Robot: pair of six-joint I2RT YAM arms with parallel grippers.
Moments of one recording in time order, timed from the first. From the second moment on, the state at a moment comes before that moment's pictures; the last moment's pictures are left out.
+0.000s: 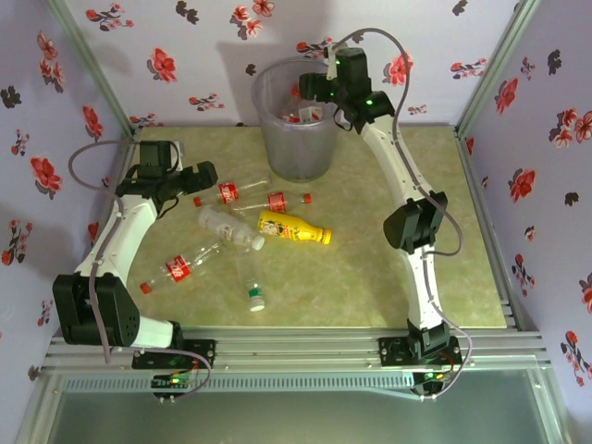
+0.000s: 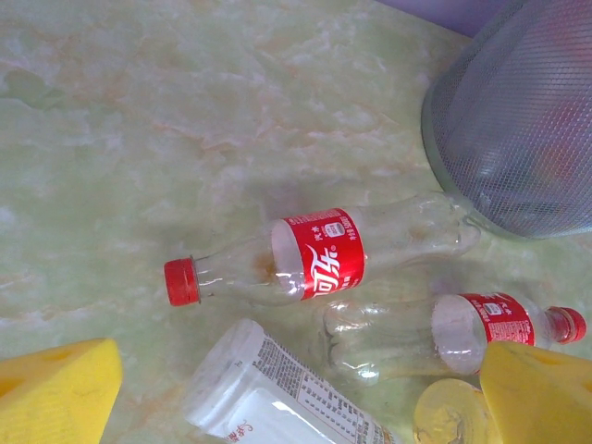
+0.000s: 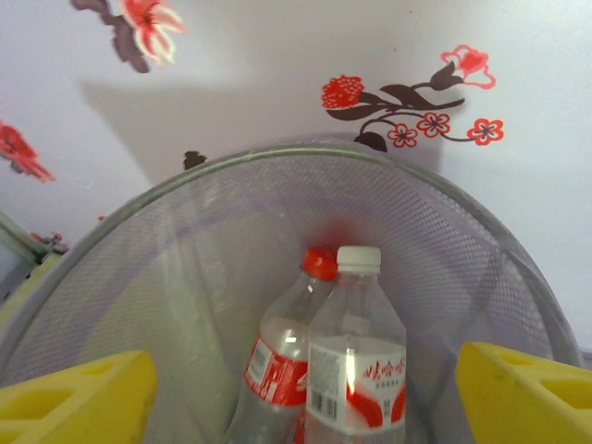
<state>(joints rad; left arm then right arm) -0.10 1.39 1.18 -0.55 0.11 -0.33 0.42 2.24 2.54 -0.66 -0.03 0.17</state>
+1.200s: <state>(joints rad) -0.11 1.39 1.18 -0.56 0.11 -0.32 0.71 1.62 1.33 -0.78 -0.14 -0.22</state>
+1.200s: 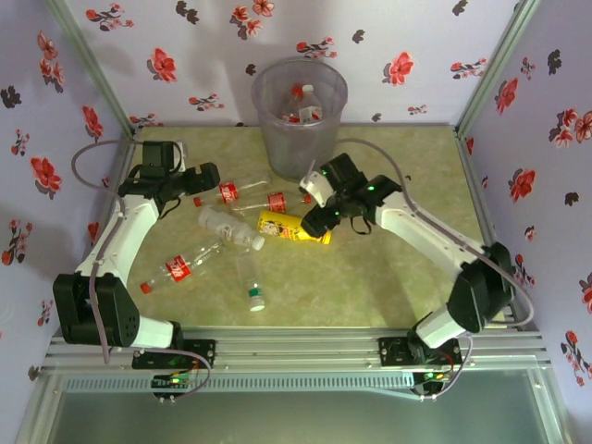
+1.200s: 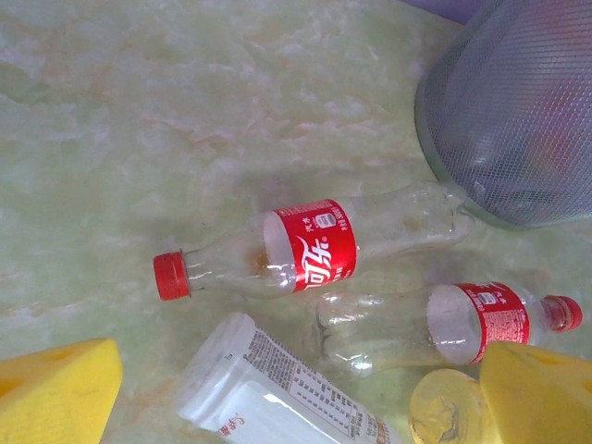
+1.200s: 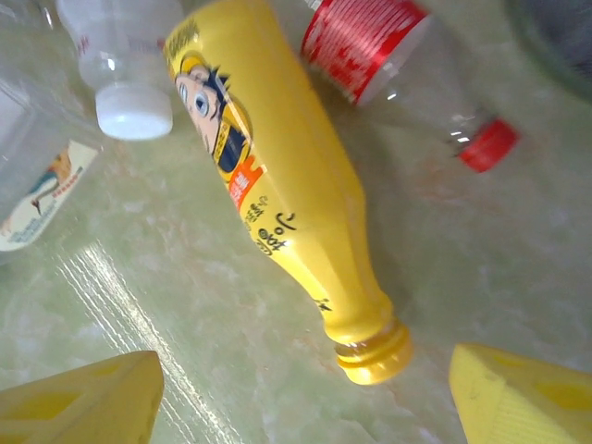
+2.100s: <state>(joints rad) -0.11 1.39 1.18 -0.57 0.11 -0.31 0.75 2.01 1.42 -0.62 -0.11 -0.27</state>
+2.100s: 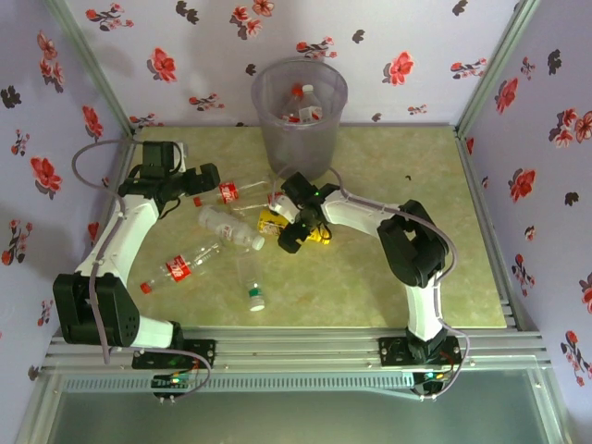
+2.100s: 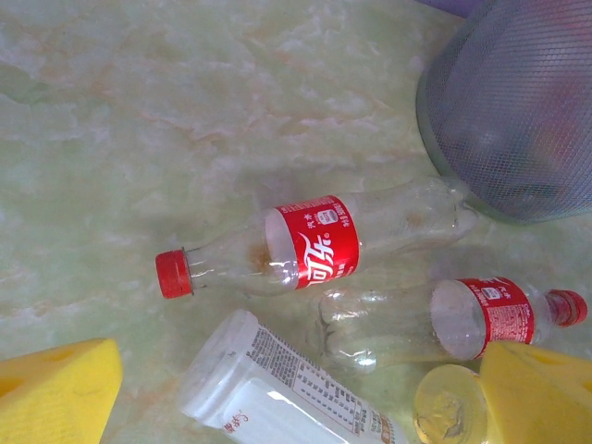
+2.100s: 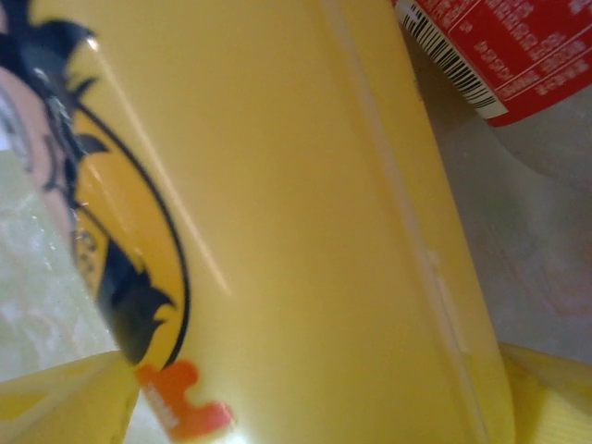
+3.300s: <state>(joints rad) -0.11 1.39 1.18 -0.57 0.11 -0.31 0.77 1.86 1.37 -0.68 -0.12 -0.26</state>
